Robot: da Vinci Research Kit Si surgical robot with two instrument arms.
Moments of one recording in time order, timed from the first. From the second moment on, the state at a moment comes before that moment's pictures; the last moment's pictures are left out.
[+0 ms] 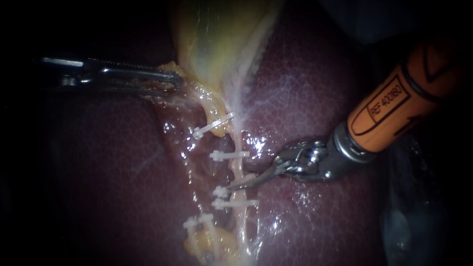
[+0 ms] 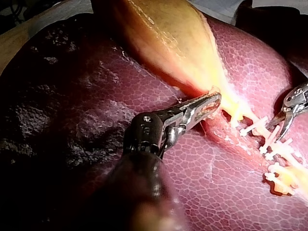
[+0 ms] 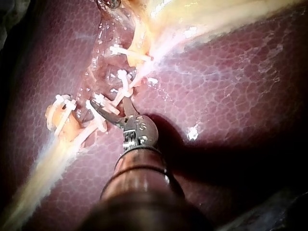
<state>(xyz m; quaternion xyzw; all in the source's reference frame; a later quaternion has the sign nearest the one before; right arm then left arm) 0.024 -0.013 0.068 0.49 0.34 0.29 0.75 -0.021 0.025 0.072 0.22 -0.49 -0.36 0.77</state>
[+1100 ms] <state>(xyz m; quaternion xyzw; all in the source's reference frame) 0.029 -0.012 0.068 0.55 0.48 0.26 0.63 -0.021 0.025 0.072 0.22 -0.49 -0.36 0.76</state>
